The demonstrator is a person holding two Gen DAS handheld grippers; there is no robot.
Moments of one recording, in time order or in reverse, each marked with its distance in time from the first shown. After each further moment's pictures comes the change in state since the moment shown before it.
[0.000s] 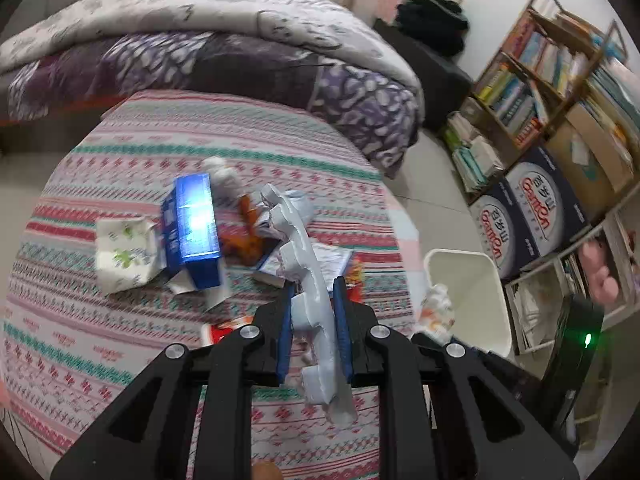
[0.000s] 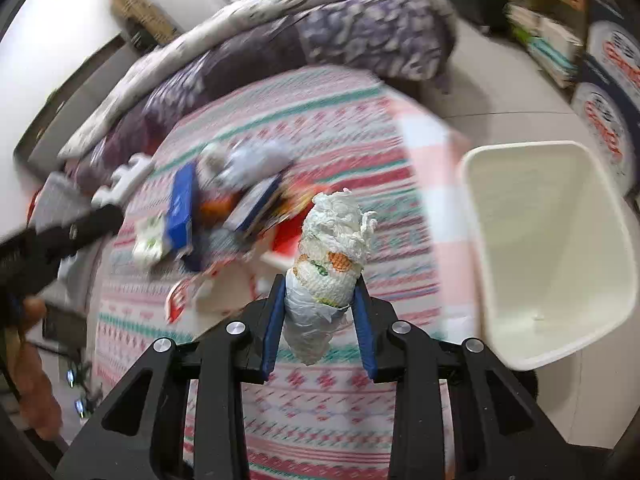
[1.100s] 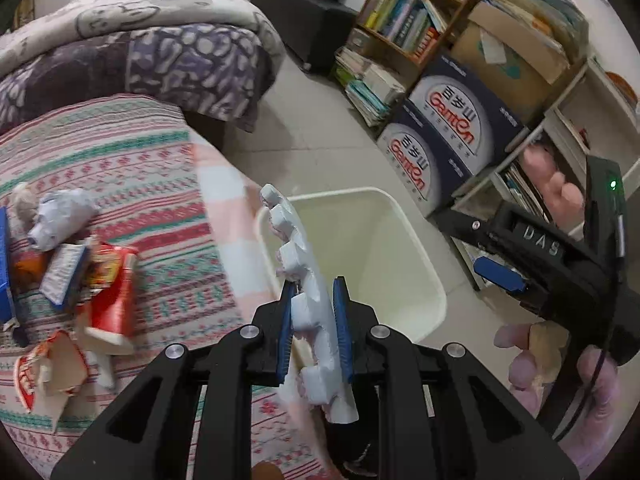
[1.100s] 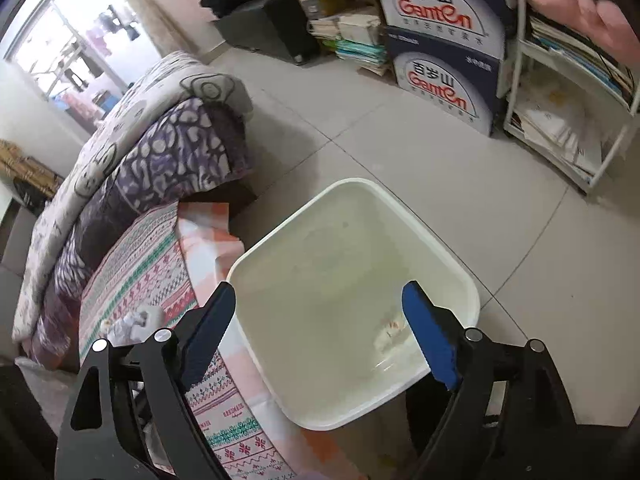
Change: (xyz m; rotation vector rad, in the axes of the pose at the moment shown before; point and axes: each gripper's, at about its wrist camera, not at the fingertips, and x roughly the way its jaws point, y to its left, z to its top) left arm 0.092 -0.178 -0.039 0.267 0.134 -0.227; right arm -0.085 -0.184 0.029 0.496 -0.189 -0.255
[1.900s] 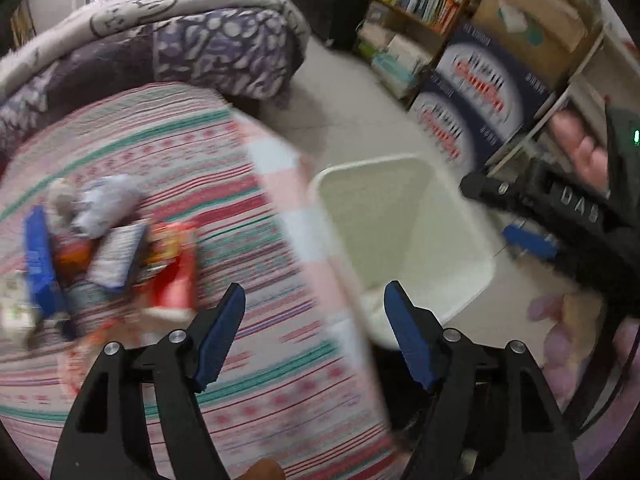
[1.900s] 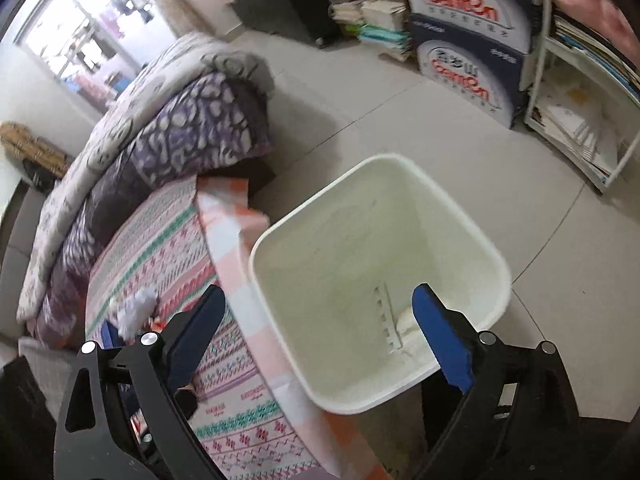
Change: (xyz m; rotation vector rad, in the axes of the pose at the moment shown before) left arm -0.019 0.038 -0.017 0.071 0.108 0.171; right arm 0.012 0.042 -0.026 -0.101 0.078 0.043
